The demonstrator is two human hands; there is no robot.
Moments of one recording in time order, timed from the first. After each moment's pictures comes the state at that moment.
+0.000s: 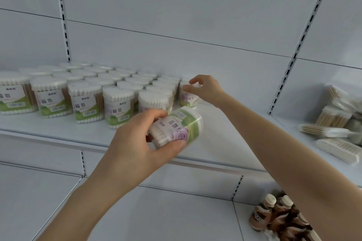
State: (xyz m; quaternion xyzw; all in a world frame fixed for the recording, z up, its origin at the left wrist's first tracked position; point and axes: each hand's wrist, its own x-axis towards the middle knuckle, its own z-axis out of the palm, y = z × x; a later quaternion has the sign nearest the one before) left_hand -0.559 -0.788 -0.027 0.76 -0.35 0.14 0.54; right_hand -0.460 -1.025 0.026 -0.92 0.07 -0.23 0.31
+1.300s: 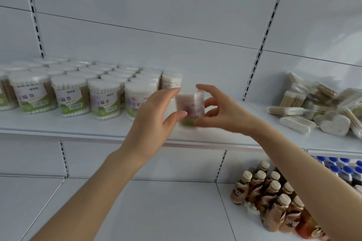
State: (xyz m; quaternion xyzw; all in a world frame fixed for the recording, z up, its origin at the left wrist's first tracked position) left_hand -0.543 -0.828 -0.034 0.69 -0.46 0.25 0.50; right_hand -0.622 -1.000 0.011 -0.90 0.01 -0.16 0.40
